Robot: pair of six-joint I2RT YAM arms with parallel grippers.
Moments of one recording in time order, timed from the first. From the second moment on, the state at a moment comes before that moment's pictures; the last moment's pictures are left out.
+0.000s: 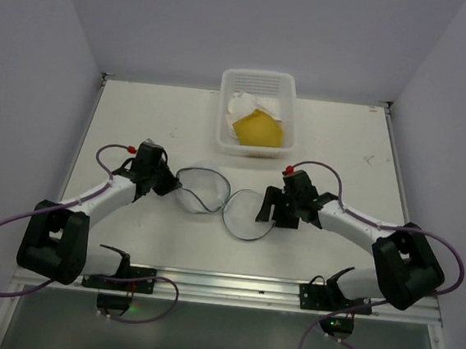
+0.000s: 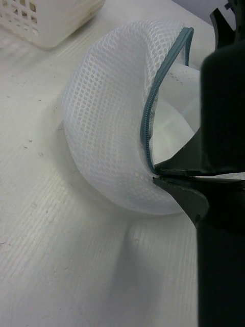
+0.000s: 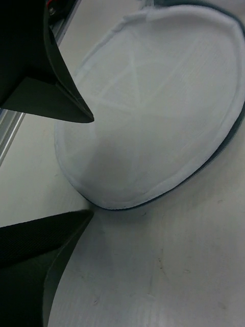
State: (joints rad) left arm -0.26 1.31 0.64 -0.23 0.05 -0.96; right arm 0.56 1.35 0.66 -0.32 -0.18 0.68
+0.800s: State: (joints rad) left arm -0.30 1.35 0.58 -0.21 0.08 -0.88; right arm 0.57 1.25 0.95 -0.58 0.00 0.64
